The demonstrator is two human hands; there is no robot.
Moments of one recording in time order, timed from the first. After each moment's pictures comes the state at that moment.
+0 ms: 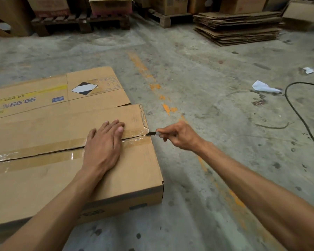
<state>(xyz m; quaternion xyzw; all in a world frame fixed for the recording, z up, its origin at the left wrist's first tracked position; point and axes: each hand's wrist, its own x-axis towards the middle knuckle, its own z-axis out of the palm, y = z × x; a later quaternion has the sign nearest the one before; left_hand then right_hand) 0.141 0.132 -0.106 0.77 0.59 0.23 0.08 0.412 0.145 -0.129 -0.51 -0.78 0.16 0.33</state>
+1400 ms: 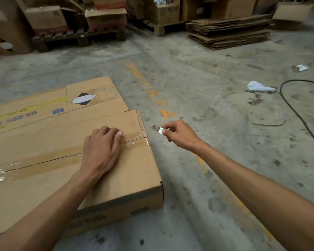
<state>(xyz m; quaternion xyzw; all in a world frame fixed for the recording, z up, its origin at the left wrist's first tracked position) 0.139 0.138 -0.095 0.80 0.56 0.22 -0.04 0.407 0.130 -0.101 -0.62 -0.63 0.32 0.34</state>
